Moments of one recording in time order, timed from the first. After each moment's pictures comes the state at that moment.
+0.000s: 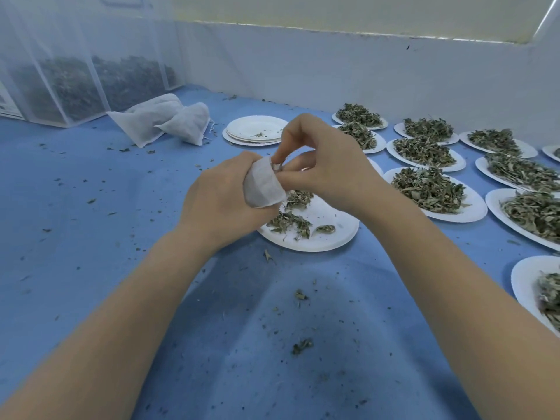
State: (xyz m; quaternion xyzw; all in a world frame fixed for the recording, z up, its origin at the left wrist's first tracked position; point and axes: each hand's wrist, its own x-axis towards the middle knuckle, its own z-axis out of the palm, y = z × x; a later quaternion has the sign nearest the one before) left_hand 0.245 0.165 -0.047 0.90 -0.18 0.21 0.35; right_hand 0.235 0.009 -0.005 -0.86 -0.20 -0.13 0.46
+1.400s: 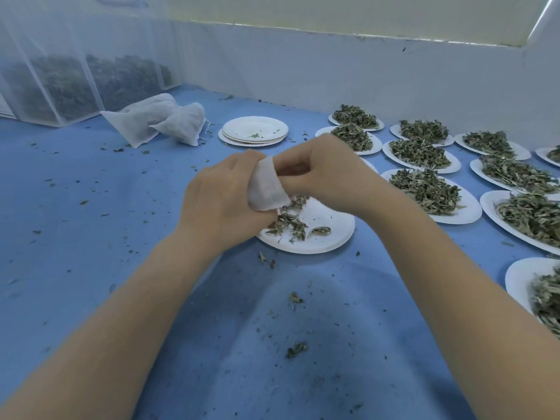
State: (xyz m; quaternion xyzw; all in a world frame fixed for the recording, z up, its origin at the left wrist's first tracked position) left_hand 0.248 0.158 -0.051 0.90 -0.20 0.30 0.25; right_hand 0.233 0.006 0.002 -0.90 -0.22 -0.05 0.38
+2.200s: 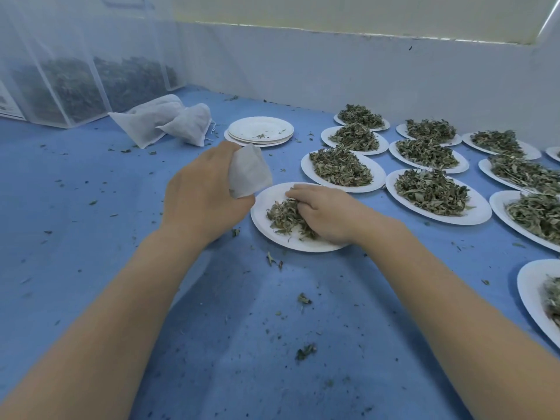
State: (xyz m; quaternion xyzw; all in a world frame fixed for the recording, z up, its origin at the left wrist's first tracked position) left_hand 0.258 0.182 -0.048 0.92 -0.12 0.28 0.27; right_hand 0.256 -0.004 -0.050 -0.98 -0.14 0.03 0.13
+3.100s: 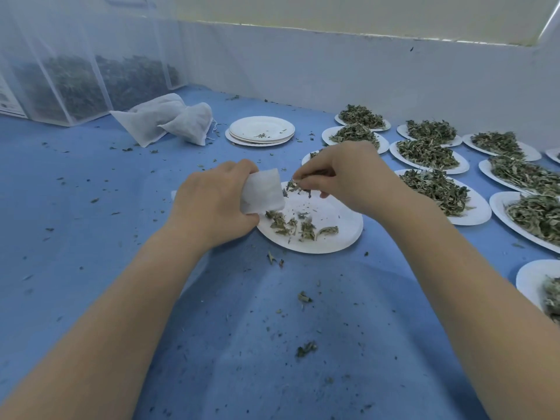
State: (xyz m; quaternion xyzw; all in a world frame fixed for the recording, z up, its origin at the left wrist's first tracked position) left_hand 0.257 0.182 -0.051 0.95 -0.18 0.20 0.15; right_hand 0.249 -0.012 -0.009 -0.95 -0.14 -0.11 0.25
